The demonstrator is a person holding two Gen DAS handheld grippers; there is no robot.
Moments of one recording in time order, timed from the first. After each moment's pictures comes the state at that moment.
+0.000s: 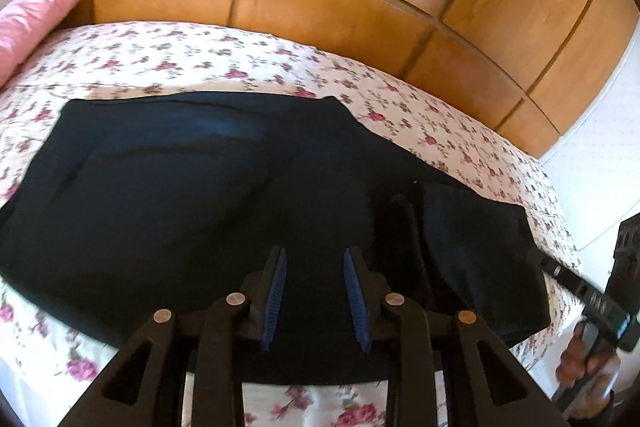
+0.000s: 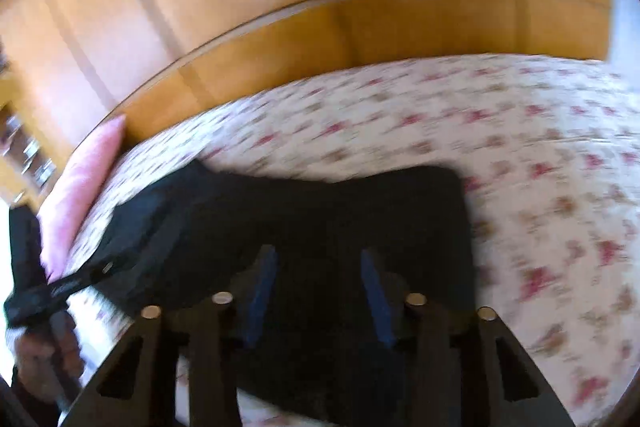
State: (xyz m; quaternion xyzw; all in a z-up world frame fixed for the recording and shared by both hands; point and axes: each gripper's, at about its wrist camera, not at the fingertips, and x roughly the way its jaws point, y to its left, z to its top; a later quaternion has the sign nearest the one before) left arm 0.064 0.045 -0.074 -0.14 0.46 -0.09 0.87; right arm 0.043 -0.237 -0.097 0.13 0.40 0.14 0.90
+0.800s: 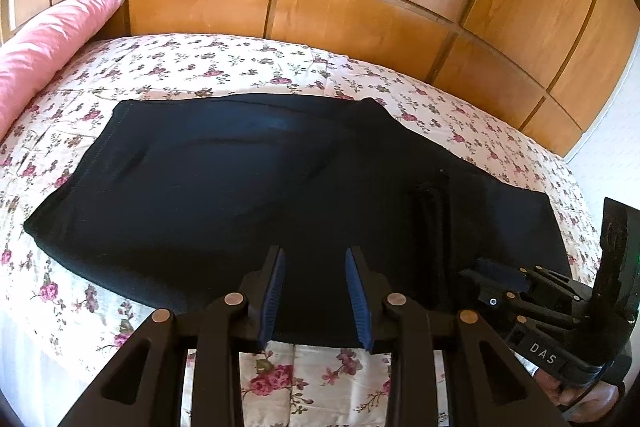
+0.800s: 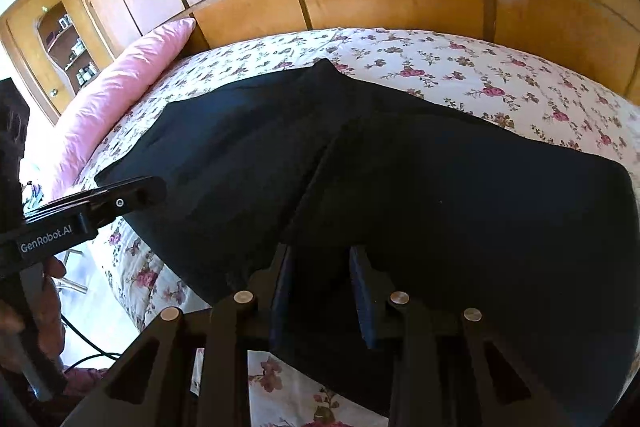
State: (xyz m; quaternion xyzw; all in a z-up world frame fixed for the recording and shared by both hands) left arm 0.033 0.063 -0.069 -0.10 0.45 -0.04 0.89; right arm 0.048 -0.131 -0.126 0.02 0.42 0.21 0.88
